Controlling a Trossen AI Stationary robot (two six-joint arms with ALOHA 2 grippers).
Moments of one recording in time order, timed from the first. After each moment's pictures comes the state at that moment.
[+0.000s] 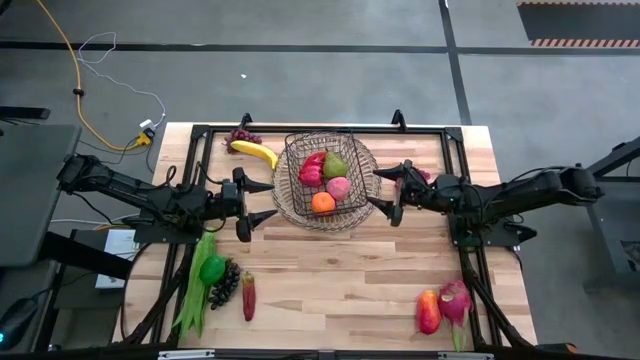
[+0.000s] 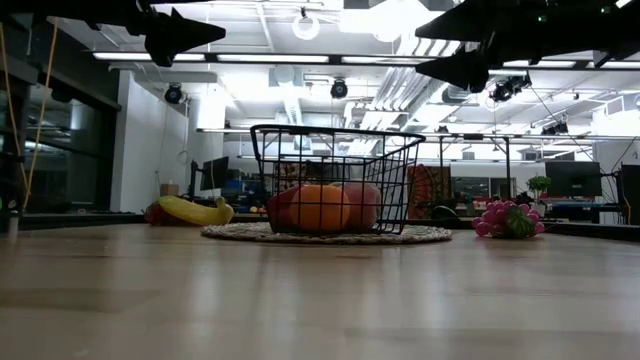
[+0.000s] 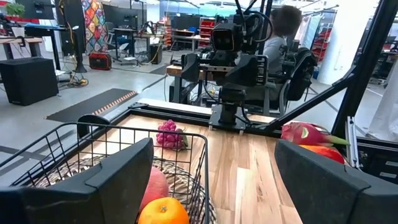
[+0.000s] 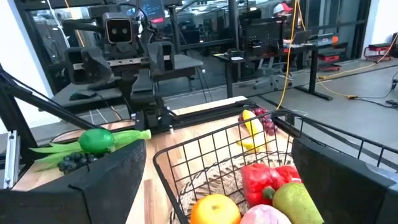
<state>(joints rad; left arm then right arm) -0.12 0.78 0.38 0.39 -0.43 -0.08 0.02 0.93 0.37 0.56 0.27 0.11</state>
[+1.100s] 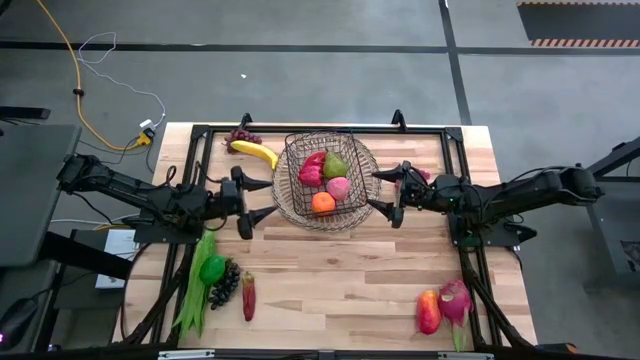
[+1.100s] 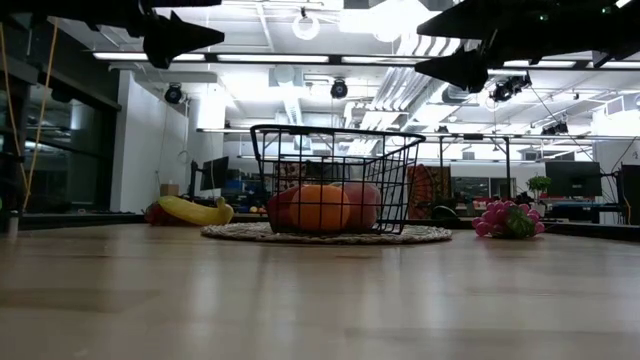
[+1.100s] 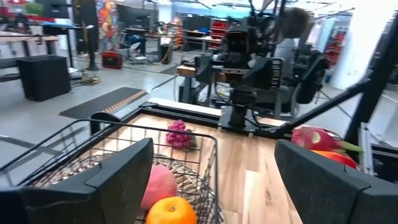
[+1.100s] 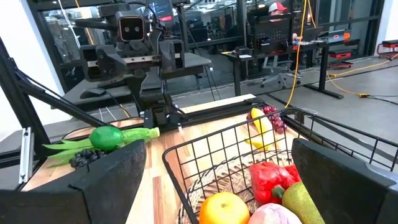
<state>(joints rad) -0.12 0.78 0.38 0.38 -0.49 -0.10 0.02 0.93 0.37 0.56 0.24 0.12</state>
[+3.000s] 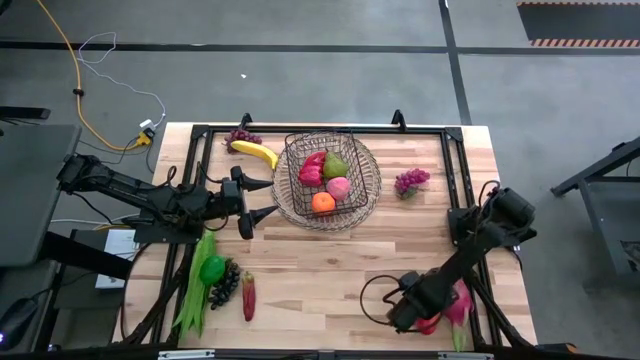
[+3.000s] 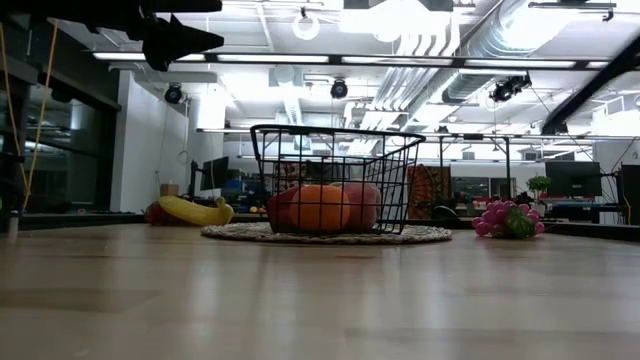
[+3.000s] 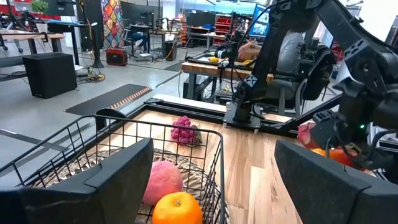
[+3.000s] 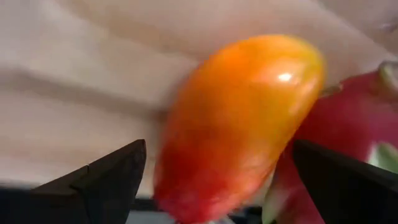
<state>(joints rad) -0.12 0.78 0.38 0.36 -0.50 -0.10 0.79 1.82 1.16 -0.93 -0.35 1.92</state>
